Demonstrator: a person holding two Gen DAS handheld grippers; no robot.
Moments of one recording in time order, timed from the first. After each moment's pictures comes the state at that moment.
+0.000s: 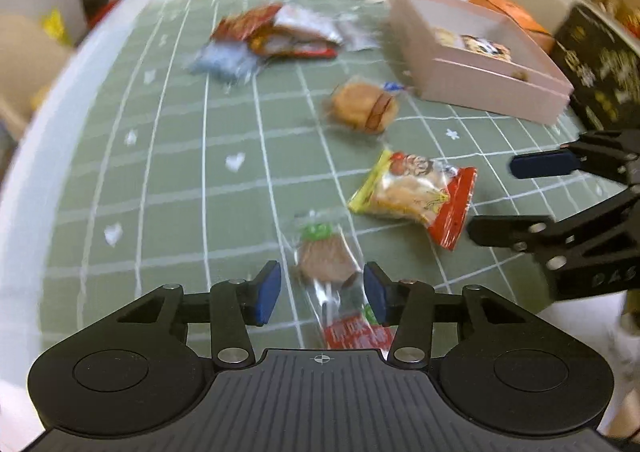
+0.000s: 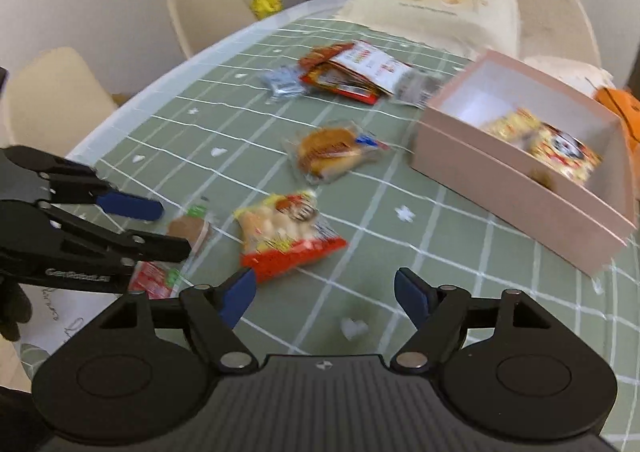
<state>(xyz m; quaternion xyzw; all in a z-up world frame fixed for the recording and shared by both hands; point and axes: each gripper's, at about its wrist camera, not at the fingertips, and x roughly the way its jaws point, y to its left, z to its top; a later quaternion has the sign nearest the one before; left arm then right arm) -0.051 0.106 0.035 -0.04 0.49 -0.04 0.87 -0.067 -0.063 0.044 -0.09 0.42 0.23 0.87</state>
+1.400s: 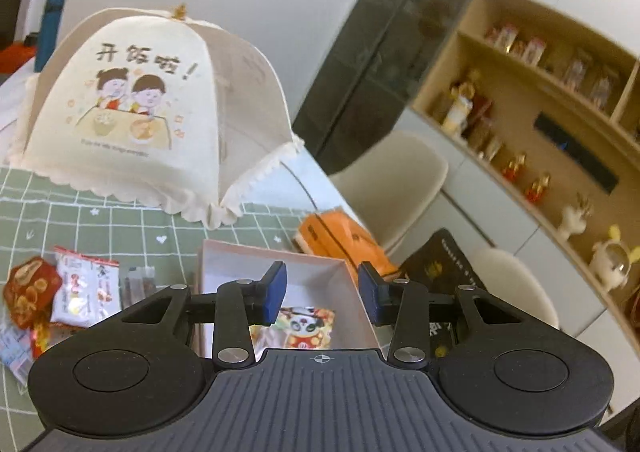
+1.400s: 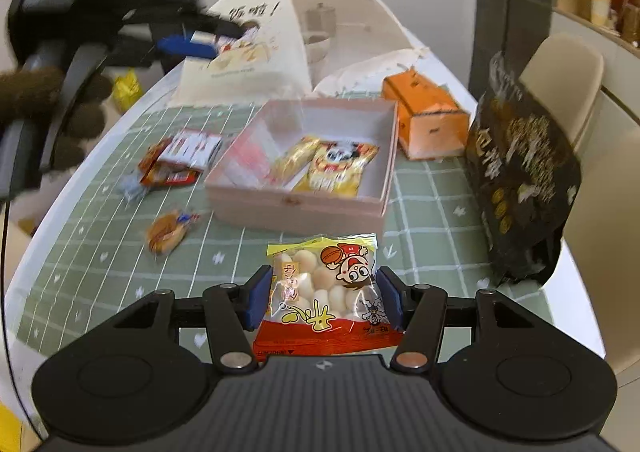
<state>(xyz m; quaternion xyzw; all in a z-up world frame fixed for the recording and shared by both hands) 0.124 0.034 0.170 -0.17 0.31 -0.22 0.91 -0.105 -0.195 0.127 0.03 0.38 0.02 0.93</state>
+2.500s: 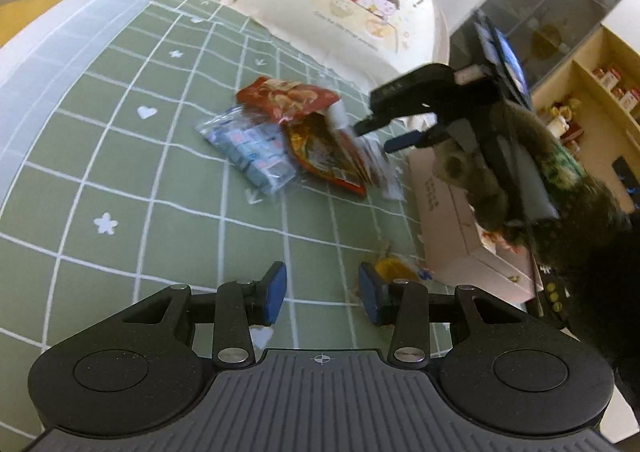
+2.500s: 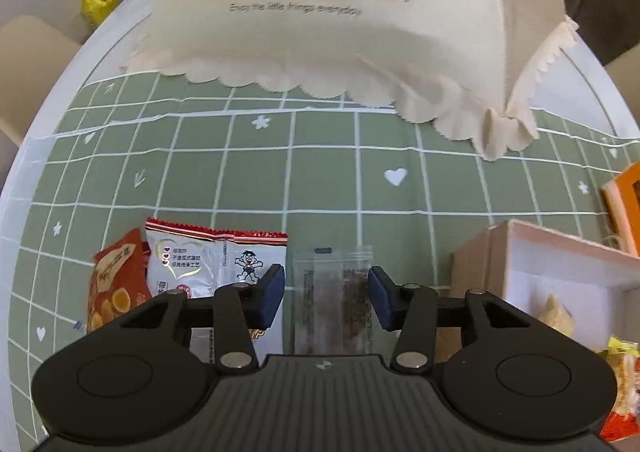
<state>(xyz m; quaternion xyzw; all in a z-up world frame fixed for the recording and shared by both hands) 0.050 0.225 0.023 -0.27 0.40 -0.11 0.87 0.269 0.003 0.039 0.00 0.54 0.01 0.84</state>
